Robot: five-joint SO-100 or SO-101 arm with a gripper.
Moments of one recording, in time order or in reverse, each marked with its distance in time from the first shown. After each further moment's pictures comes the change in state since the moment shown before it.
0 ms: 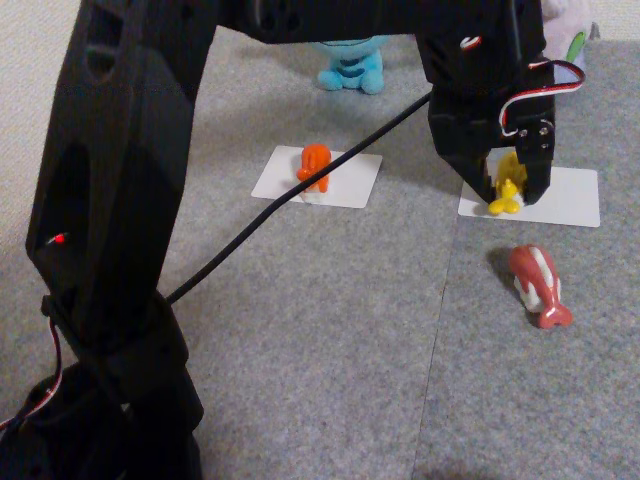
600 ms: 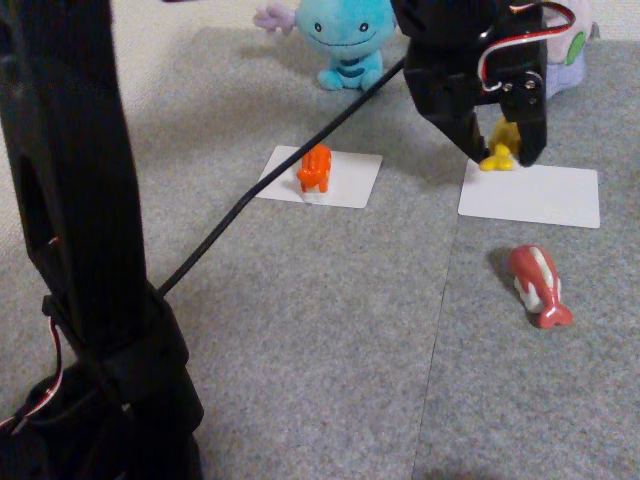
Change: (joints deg) arm 0.9 17.1 11.6 1.1 1.7
